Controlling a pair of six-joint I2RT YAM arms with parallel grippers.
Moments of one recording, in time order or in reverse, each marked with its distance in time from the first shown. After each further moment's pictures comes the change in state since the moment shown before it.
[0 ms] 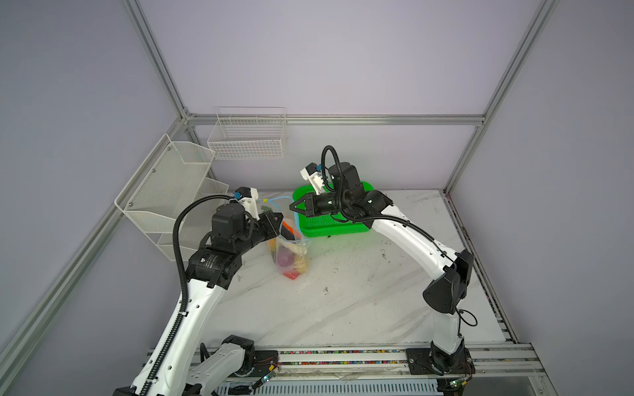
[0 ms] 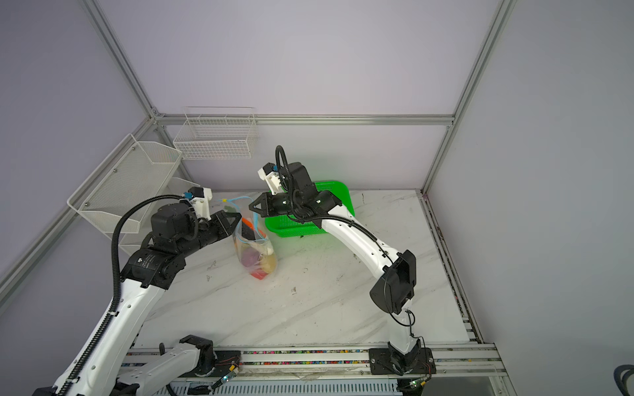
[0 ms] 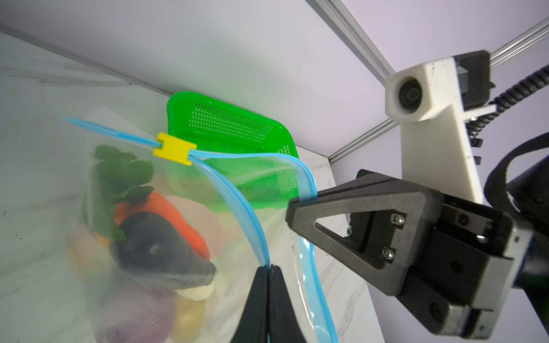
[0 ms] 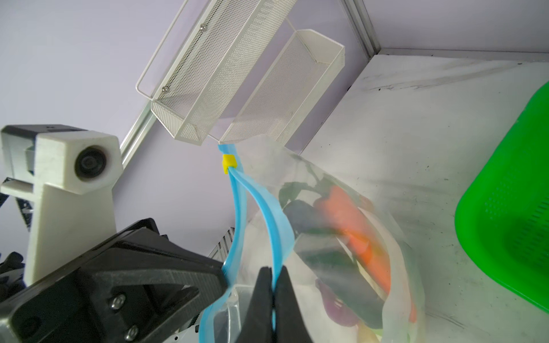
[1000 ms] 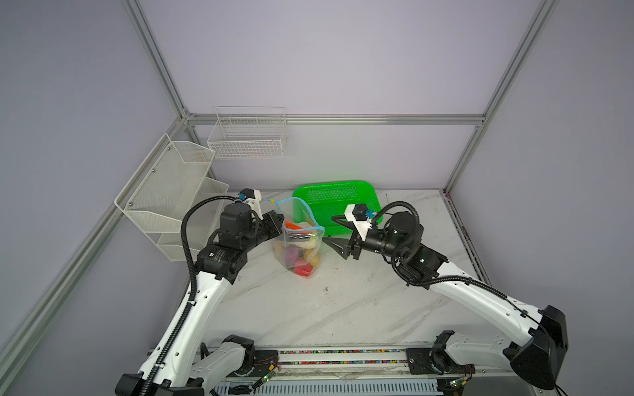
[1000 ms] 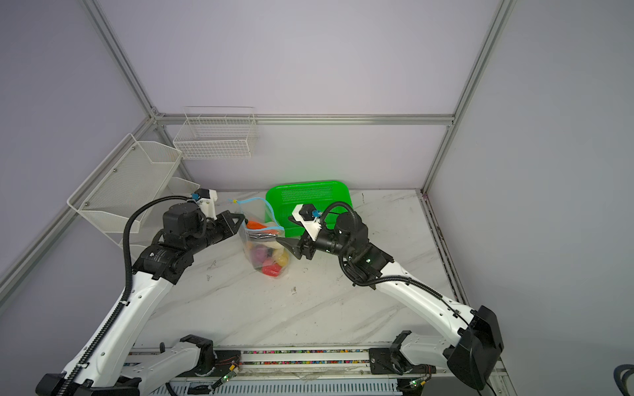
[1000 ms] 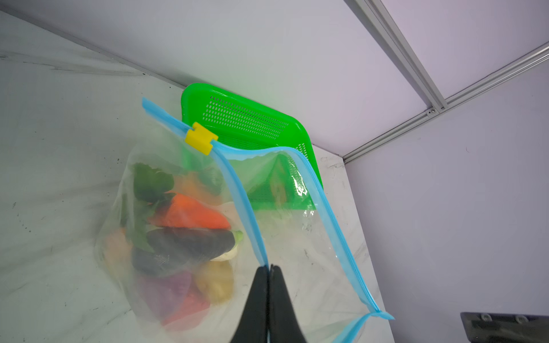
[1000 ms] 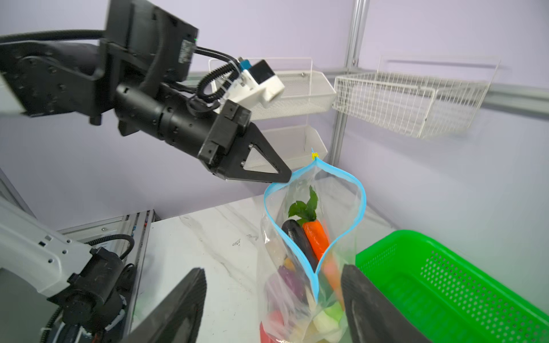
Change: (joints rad) left arm 0.000 0.041 -0.037 0.047 -0.020 0.001; right arm -0.006 -0.743 -1.096 0.781 0.113 -0.647
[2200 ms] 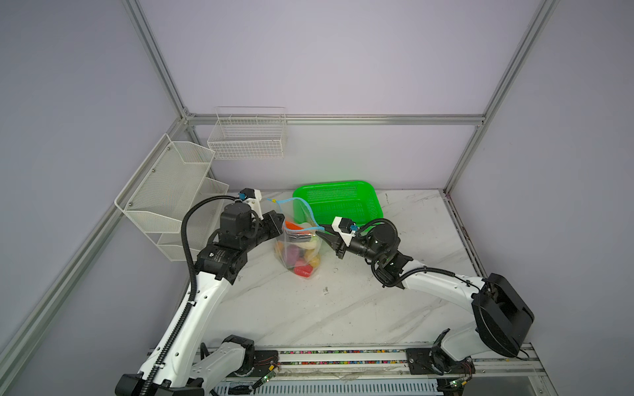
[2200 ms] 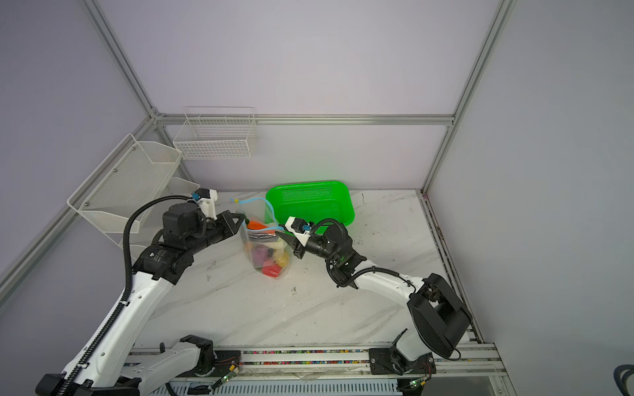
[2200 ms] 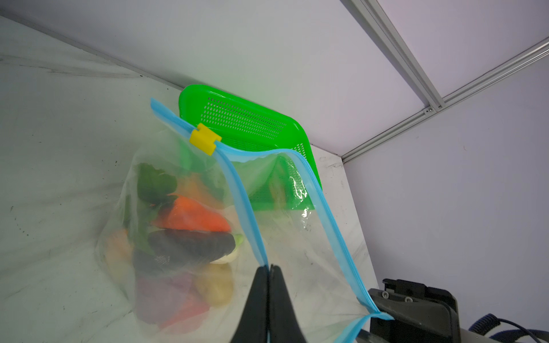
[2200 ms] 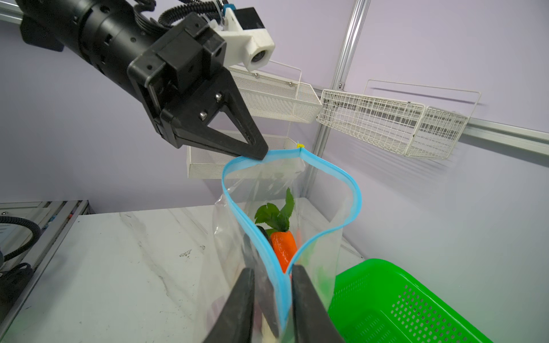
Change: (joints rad) left arm 0.000 0.000 0.000 0.005 0.003 0.008; right arm -0.001 0.280 -0.095 0.468 0.026 -0.091
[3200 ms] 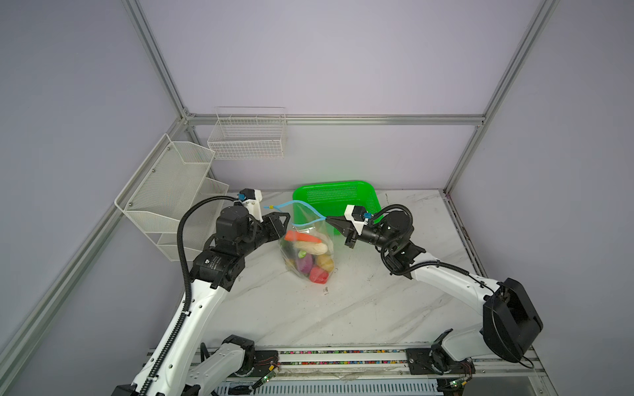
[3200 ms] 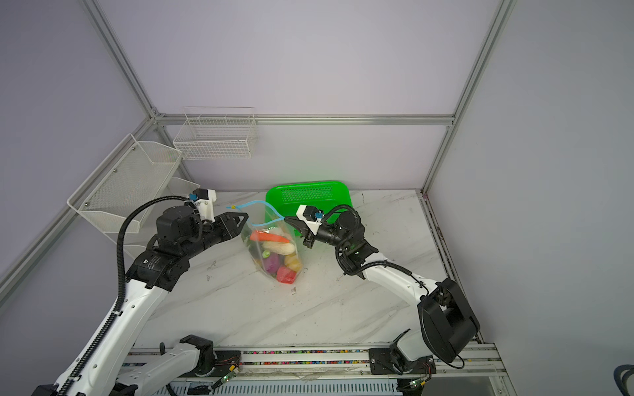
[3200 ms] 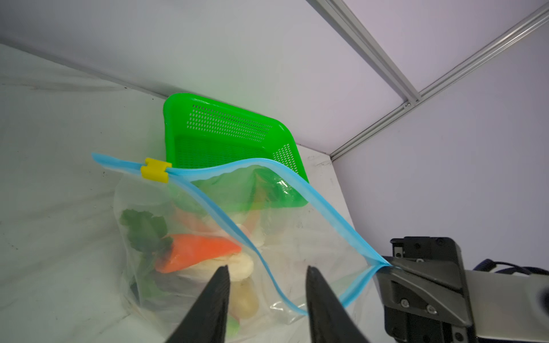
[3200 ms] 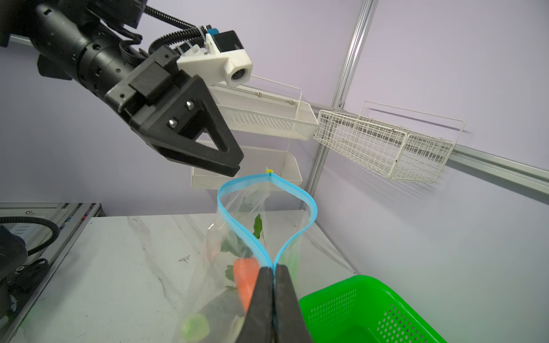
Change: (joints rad) left arm -0.026 -0.058 -0.001 0.005 0.008 0.039; right arm -0.145 -0.051 0.082 -0.121 -0.208 -0.018
